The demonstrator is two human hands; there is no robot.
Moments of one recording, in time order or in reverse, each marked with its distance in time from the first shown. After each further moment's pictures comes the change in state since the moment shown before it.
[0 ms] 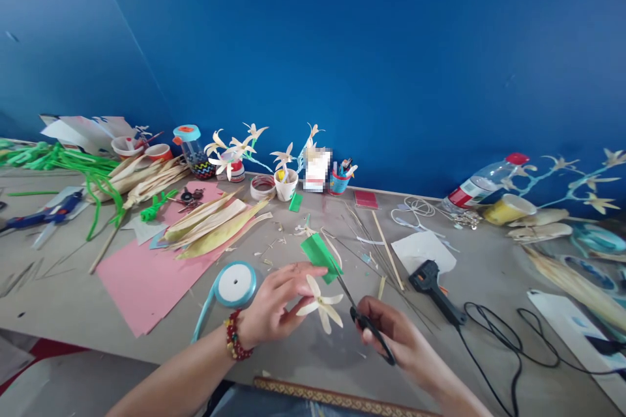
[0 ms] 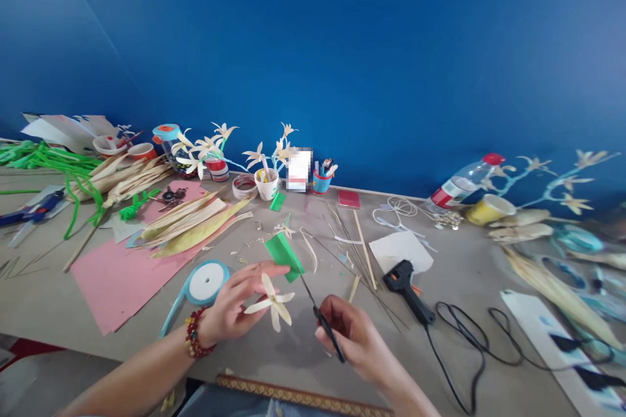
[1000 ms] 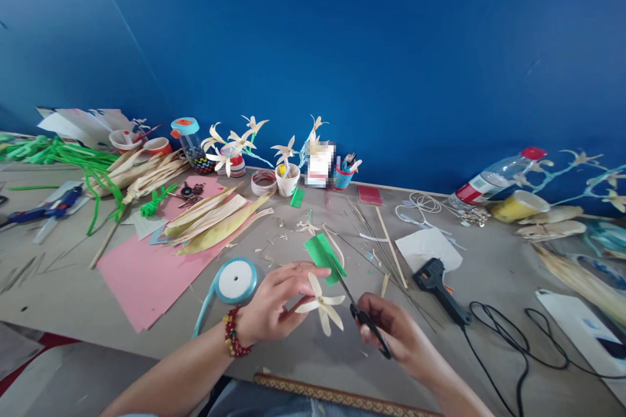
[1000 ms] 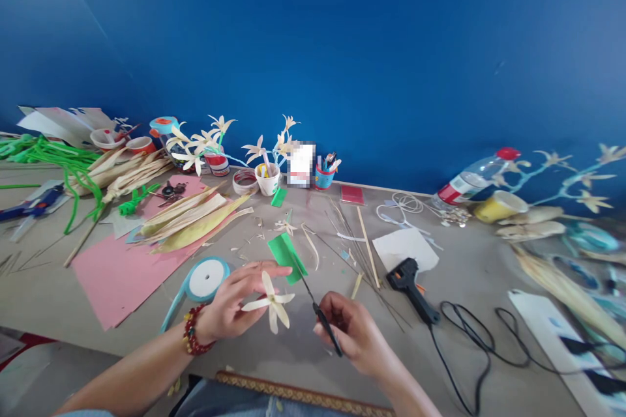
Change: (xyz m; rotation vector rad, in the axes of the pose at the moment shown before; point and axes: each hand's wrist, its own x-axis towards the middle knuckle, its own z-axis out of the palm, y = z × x) left_hand 0.000 -0.004 0.001 -0.082 0.002 0.006; right_hand 0.007 0.007 -0.001 0.022 -0.016 0.054
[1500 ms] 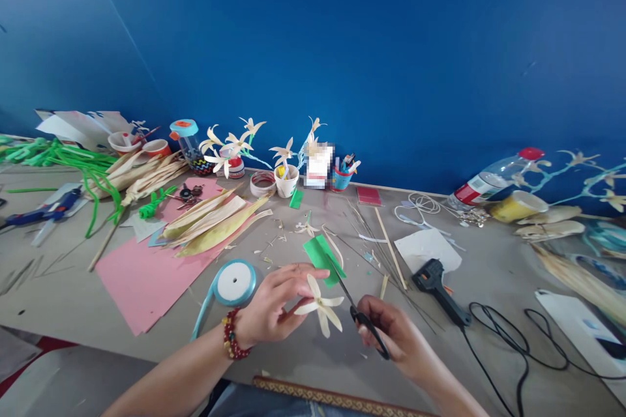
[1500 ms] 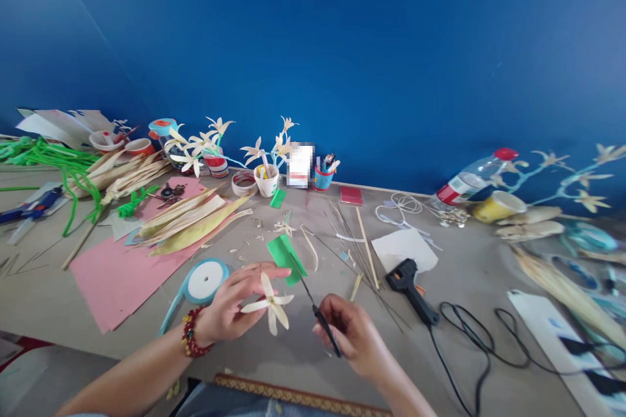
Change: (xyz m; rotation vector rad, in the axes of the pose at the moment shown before) left_hand 0.001 0.000 0.001 -0.034 0.008 0.014; right_hand 0.001 0.009 -0.001 -0.073 0.048 -0.056
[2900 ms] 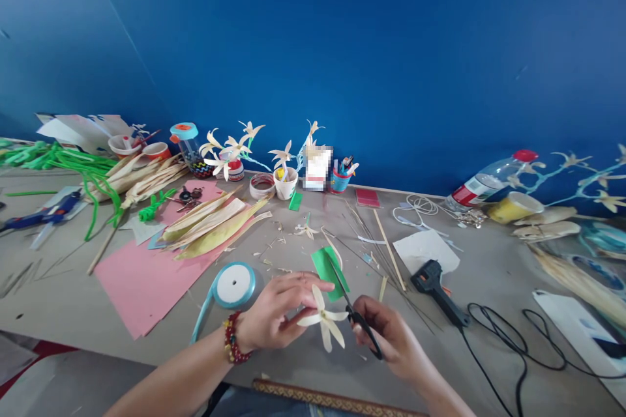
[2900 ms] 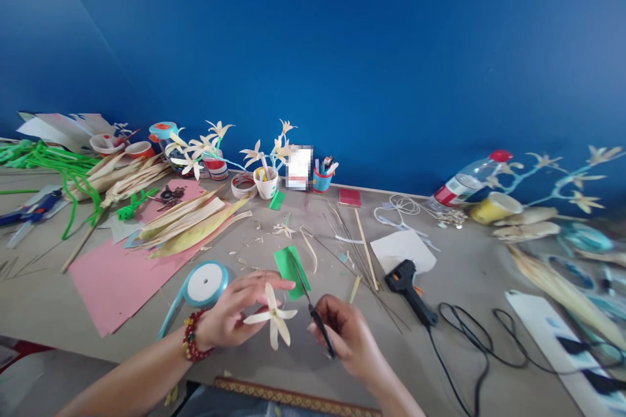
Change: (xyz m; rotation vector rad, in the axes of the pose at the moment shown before) left_hand 0.008 0.008 0.002 -0.005 -0.020 0.045; right_hand 0.003 -0.001 0.010 0.034 0.068 -0.036
